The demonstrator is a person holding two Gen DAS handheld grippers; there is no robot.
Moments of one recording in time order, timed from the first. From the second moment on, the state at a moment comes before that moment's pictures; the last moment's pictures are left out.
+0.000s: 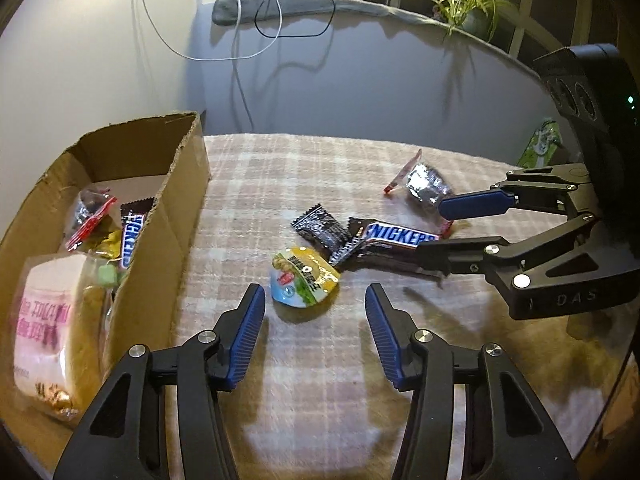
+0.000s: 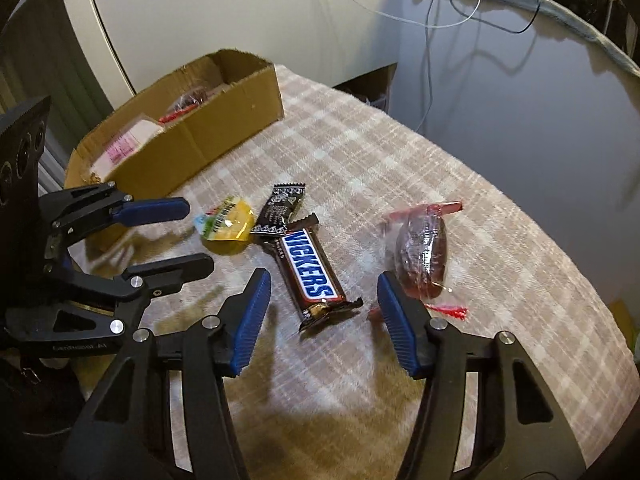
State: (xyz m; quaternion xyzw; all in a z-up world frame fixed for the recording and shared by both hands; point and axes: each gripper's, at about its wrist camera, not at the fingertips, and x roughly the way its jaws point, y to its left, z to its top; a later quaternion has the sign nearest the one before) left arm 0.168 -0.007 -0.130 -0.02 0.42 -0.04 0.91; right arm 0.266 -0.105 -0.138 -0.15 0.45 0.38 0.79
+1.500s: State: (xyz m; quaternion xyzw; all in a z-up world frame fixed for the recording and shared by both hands) left arm 0.164 0.002 -0.097 -0.04 0.38 -0.04 0.92; right arm 0.259 -0.119 -0.127 -0.11 0.43 0.37 0.81
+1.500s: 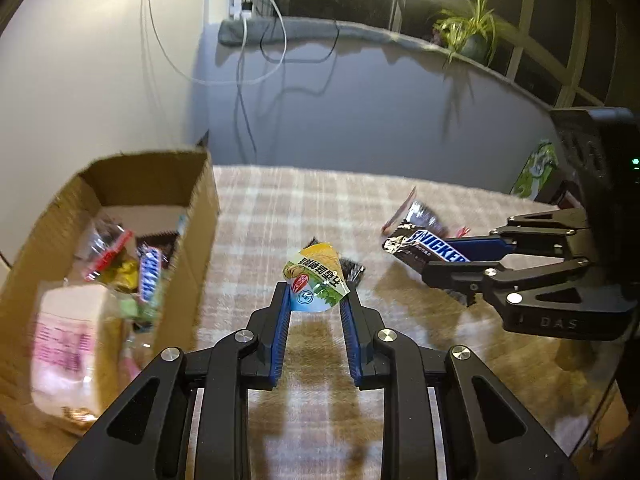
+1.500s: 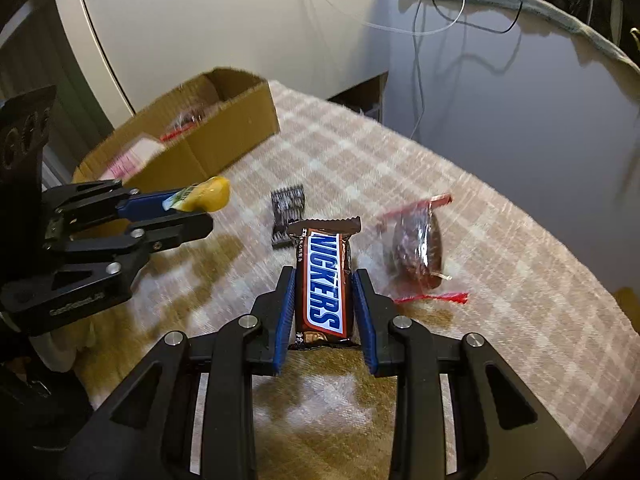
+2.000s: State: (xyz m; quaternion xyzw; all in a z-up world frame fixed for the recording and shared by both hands) left arm 0.135 0.066 -0.051 -0.06 0.33 0.00 0.94; right arm 0.245 -0.064 -0.057 -0.10 0.37 0.40 0.83
